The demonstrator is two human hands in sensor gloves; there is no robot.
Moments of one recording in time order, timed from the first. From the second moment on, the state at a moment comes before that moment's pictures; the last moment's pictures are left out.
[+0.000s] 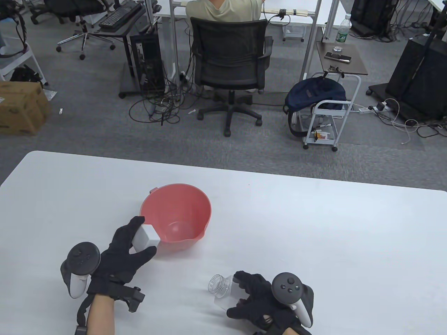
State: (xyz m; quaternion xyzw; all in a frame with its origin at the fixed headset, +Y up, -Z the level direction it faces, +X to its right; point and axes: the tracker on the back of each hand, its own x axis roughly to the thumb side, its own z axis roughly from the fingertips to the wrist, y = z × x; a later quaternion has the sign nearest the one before) left_hand -0.316 -0.708 -0.351 0.08 -0.03 0.50 0.86; right_hand 0.124 -0.778 -0.307 0.06 0.11 0.88 0.45
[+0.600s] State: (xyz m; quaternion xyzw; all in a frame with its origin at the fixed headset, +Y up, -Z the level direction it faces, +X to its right) left_hand -0.341 -0.769 -0.368 -0.10 0.14 0.28 0.94; right_hand 0.126 -0.777 -0.307 0.06 0.10 0.88 0.46
